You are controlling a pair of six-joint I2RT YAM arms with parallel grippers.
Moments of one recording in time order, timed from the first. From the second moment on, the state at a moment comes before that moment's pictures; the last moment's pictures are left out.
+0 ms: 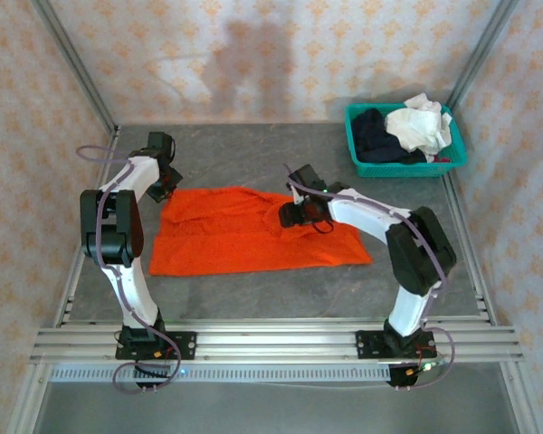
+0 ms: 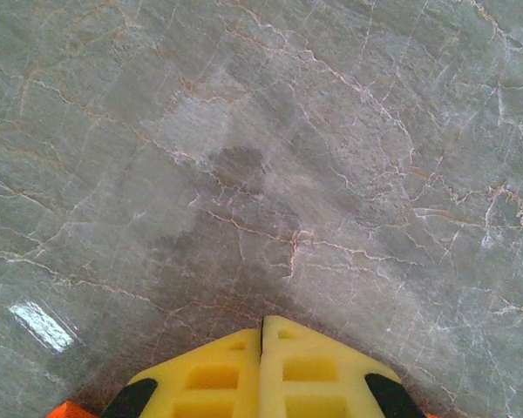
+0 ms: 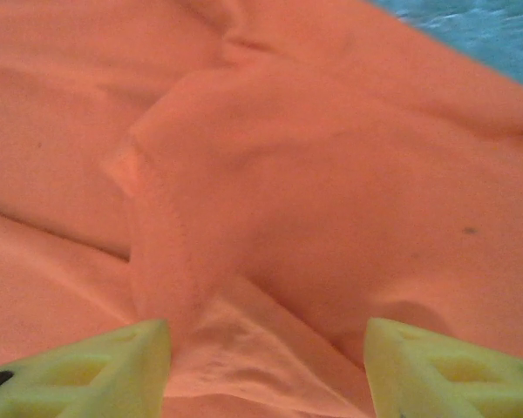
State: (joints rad) left arm 0.08 1.95 1.46 -0.73 -0.19 -0.83; right arm 0.63 1.82 1.26 -0.57 -0.06 0.30
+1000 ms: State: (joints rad) left arm 0.08 1.89 1.46 -0.73 -0.18 -0.83; right arm 0.62 1.83 1.36 -0.63 0.04 0.21
